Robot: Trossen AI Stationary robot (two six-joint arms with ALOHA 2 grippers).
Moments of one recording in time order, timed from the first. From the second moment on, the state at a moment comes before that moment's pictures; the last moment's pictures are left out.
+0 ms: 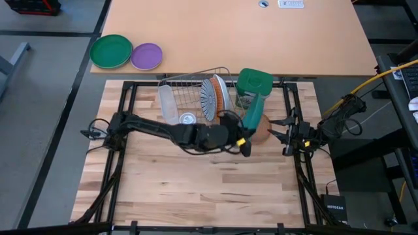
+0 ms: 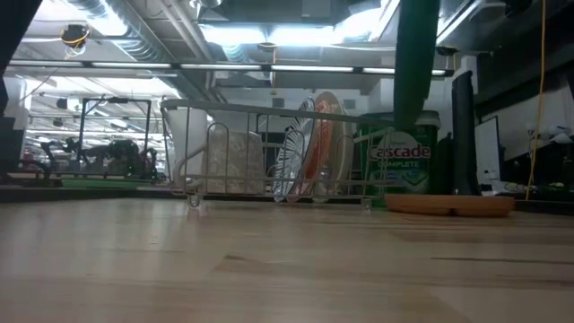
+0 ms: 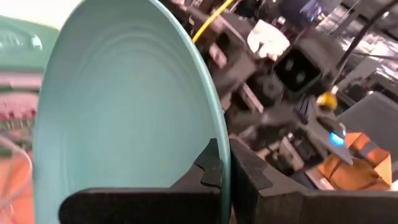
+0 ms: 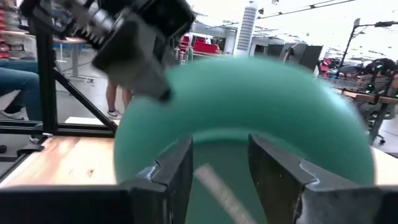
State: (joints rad) left arm -0.20 2.03 1.94 -0.10 -0.58 -0.67; right arm 0.69 0.39 0.46 0.06 0.87 -0.24
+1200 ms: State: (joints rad) left arm 0.10 2.00 1.92 -0.03 -0.64 -0.84; right arm 0.69 0.39 0.46 0.00 1.03 -0.45
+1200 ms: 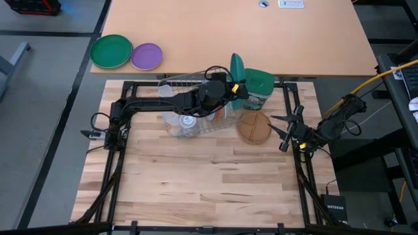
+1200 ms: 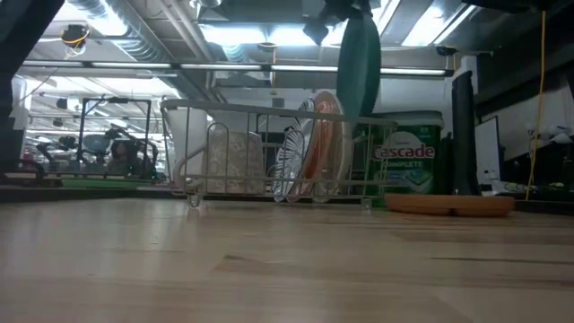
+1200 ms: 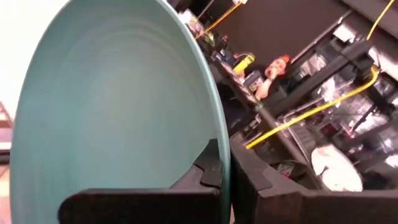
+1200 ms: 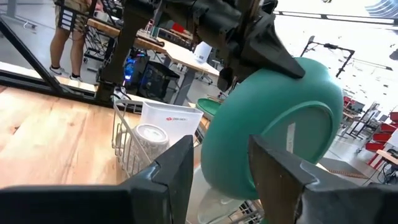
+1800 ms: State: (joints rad) left arm 0.13 2.05 1.92 -0.12 -0.72 -1.01; right arm 0.69 0.39 0.46 -0.06 1.03 -0.43
